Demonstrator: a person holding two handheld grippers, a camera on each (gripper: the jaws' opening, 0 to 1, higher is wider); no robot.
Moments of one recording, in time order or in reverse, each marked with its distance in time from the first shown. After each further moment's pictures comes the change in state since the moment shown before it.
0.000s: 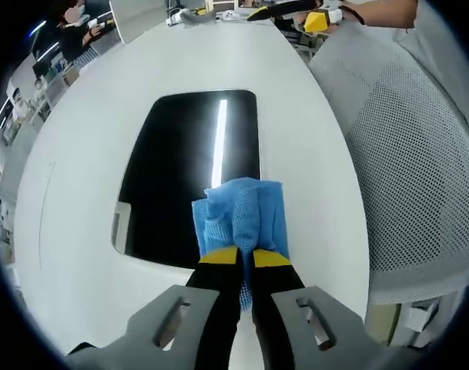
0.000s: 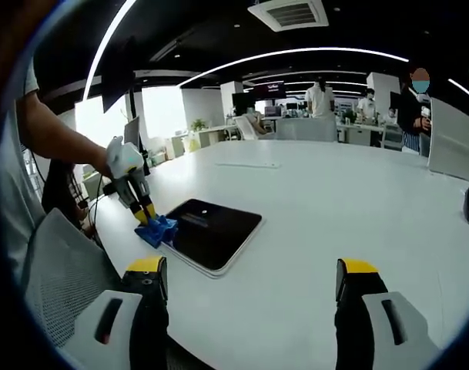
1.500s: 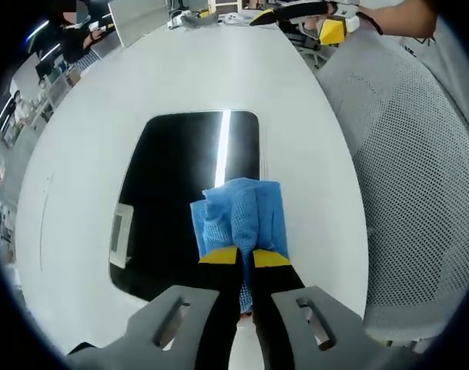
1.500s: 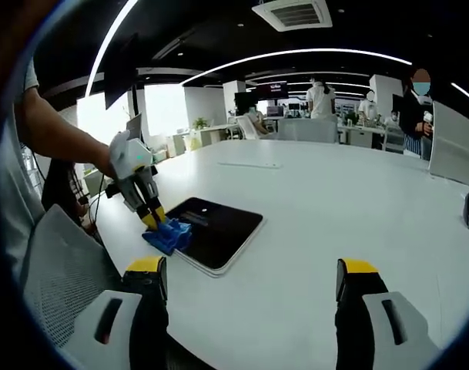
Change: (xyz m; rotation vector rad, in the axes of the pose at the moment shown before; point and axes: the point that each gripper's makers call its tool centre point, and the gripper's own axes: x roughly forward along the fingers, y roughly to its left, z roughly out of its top) left arm 0.021 -0.006 0.040 -0.023 -0.013 0.030; right arm -0.001 0.002 0.000 -0.020 0.003 0.001
